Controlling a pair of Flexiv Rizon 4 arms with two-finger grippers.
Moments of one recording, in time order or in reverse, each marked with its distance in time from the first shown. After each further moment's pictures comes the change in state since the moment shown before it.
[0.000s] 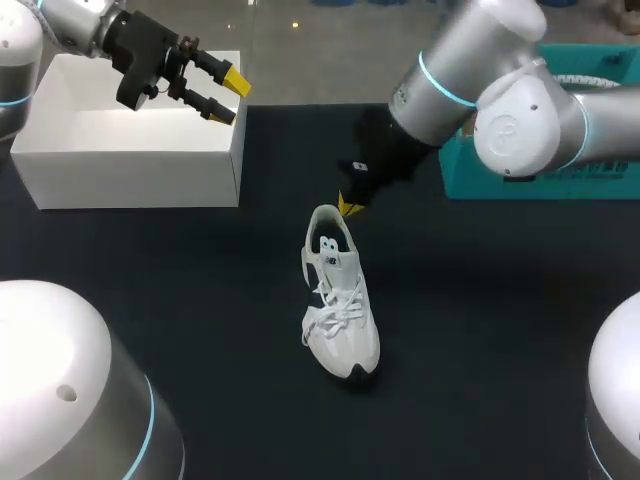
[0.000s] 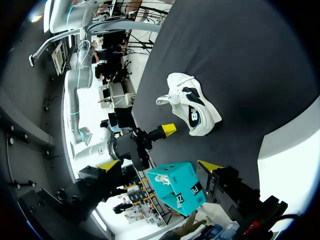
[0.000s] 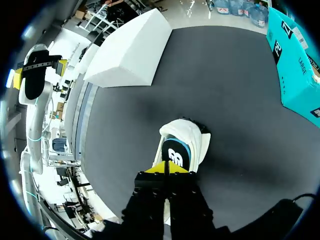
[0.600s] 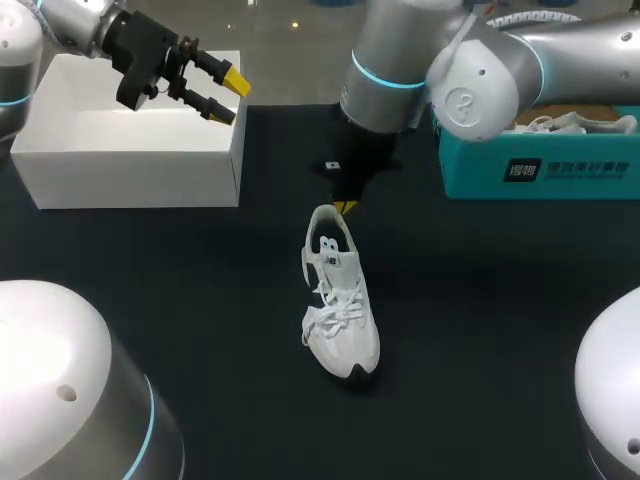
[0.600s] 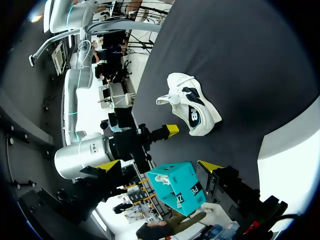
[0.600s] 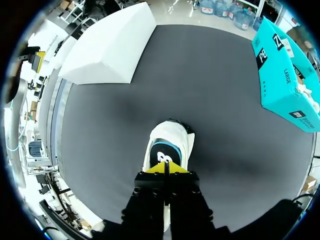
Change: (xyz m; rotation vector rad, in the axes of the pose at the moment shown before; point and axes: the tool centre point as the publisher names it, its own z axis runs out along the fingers) left arm 0.000 0.000 0.000 0.000 0.000 0.000; right arm 0.002 0.007 0.004 0.037 -0.268 0.027
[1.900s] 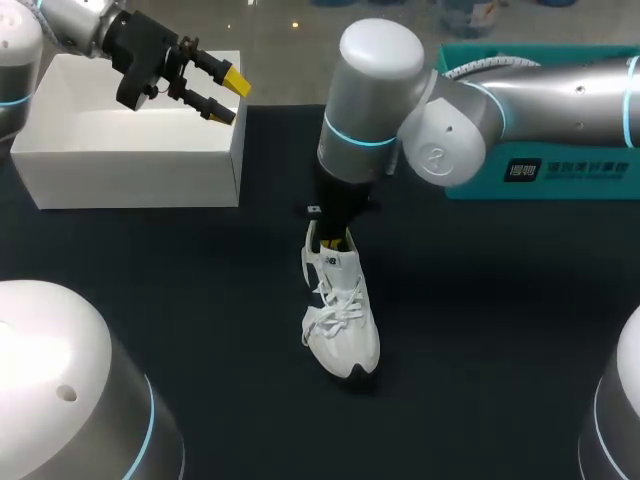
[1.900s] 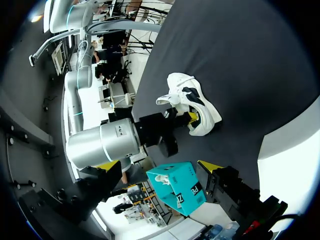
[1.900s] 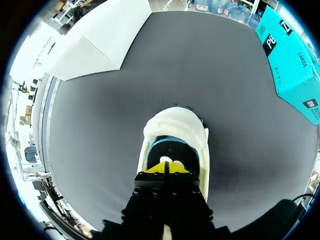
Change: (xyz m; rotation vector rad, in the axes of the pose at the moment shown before) left arm 0.000 0.000 0.000 0.000 0.000 0.000; right arm 0.008 -0.013 0.079 -0.002 -0.034 0.038
